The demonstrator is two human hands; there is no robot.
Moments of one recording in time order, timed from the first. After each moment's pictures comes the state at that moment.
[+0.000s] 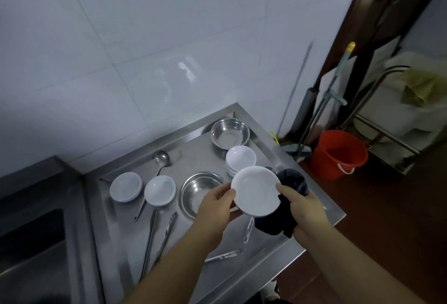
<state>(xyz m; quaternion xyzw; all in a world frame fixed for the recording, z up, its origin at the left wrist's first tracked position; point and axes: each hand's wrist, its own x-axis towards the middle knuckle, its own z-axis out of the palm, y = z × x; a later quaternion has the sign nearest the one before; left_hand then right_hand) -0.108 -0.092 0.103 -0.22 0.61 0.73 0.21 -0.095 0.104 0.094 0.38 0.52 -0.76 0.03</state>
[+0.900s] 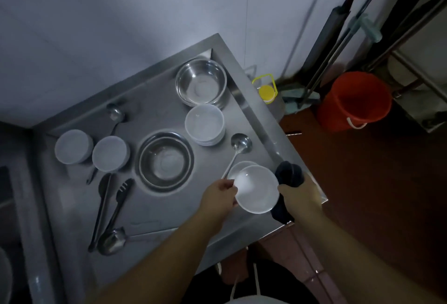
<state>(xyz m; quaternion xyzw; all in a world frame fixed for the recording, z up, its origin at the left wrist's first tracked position) -0.151 0.061 -0.068 -0.38 0.66 0.58 0.29 -0.157 0.264 -0.050 0.40 0.77 -0.45 0.21</state>
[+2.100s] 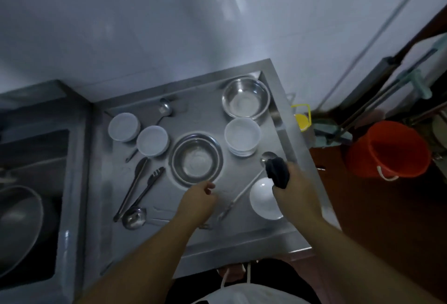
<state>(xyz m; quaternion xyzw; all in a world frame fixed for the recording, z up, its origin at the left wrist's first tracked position) -0.133 -0.040 -0.027 -0.33 0.83 0.37 0.25 -0.201 0.206 0.011 0.05 0.91 -0.38 0.18</state>
